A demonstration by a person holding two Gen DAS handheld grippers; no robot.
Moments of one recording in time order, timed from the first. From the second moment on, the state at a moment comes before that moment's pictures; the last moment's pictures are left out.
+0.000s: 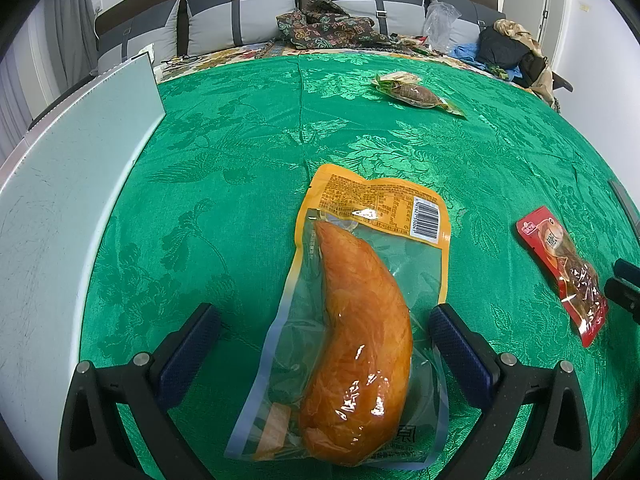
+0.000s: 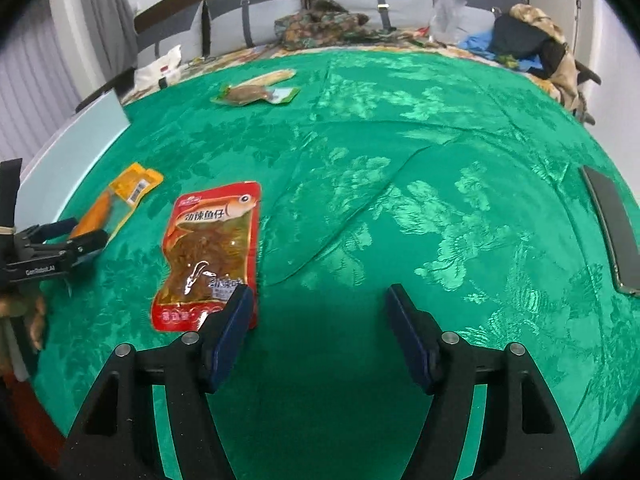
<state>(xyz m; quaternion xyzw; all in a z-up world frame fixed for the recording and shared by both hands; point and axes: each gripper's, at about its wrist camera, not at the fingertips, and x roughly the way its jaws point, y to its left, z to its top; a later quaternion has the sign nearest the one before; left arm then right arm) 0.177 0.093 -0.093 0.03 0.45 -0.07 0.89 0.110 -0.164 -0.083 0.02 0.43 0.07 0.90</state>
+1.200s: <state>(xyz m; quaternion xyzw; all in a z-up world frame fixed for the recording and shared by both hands) 0.177 0.093 -0.092 0.03 0.45 -0.07 0.89 0.100 -0.161 -0.087 0.00 0.41 0.06 0.91</state>
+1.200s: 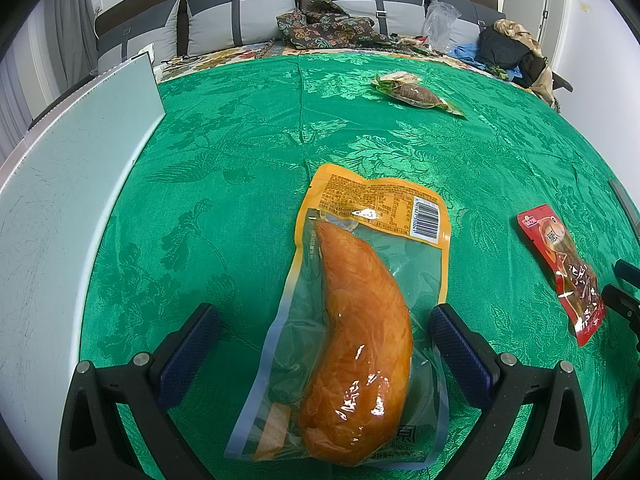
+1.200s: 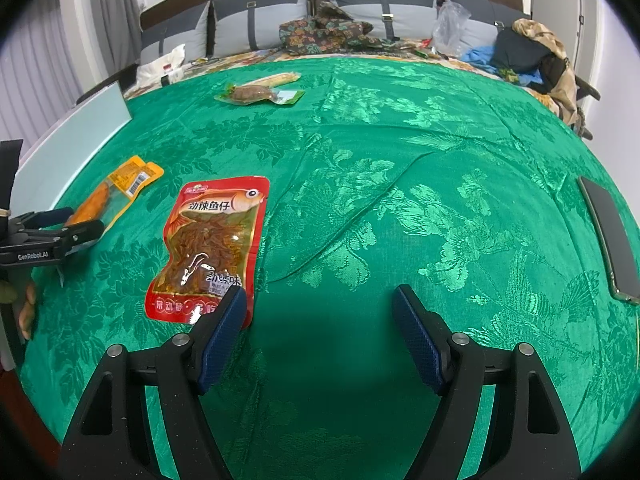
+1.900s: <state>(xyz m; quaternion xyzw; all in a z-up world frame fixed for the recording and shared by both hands) 0.186 0.093 -0.091 0.05 0.48 -0.10 0.87 0.100 -0.161 -0.087 0.00 0.42 0.06 0.91</state>
